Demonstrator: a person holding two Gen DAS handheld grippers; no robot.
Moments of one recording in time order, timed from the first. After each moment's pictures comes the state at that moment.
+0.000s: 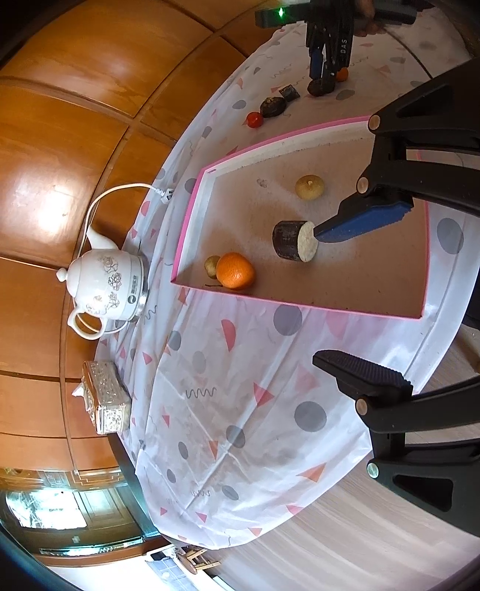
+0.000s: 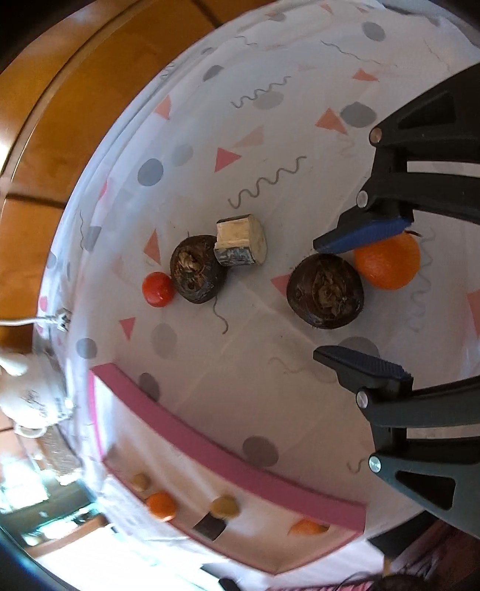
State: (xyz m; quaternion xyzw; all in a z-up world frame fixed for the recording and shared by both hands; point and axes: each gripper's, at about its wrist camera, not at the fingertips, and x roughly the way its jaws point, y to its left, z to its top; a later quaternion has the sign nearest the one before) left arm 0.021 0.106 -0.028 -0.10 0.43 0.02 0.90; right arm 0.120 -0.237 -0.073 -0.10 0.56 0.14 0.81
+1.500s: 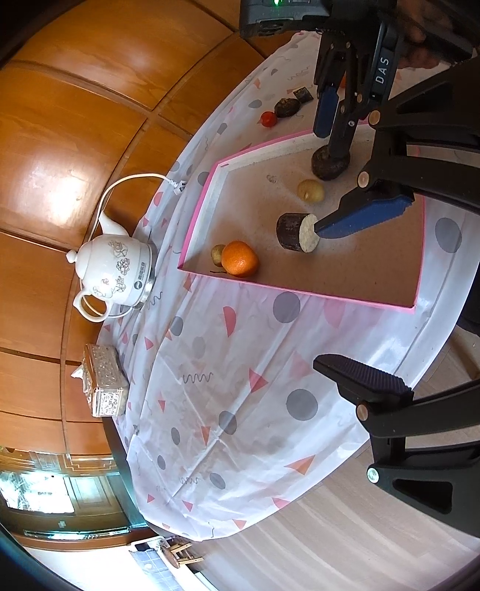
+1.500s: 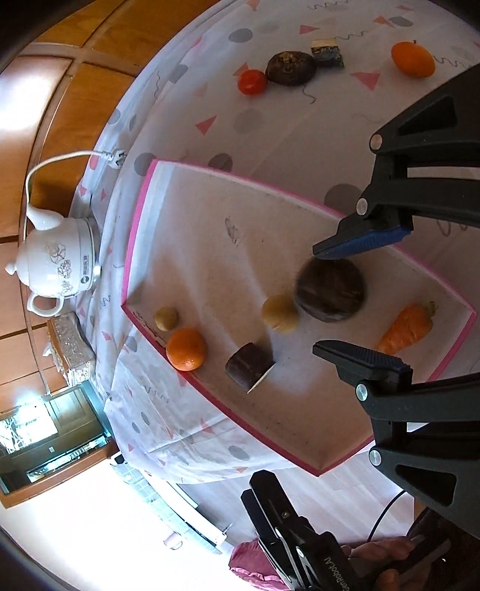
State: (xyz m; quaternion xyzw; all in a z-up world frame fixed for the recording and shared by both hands) left arm 0.009 0.117 -0.027 -0.13 0.41 0.03 0.90; right arm 0.092 -0.085 -0.046 -0.06 0.50 0.27 0.82
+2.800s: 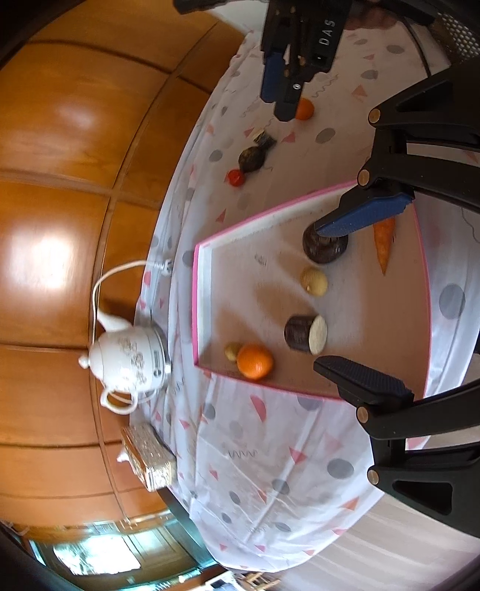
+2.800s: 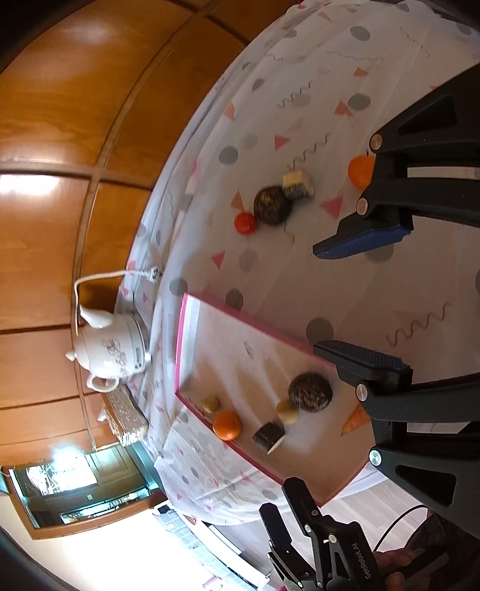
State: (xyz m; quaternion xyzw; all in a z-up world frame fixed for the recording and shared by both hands) left arm 0.018 0.025 -0.004 -0.02 0.40 -0.06 0.91; right arm 0.058 -0.181 0.005 -0.05 0.44 0.15 0.88
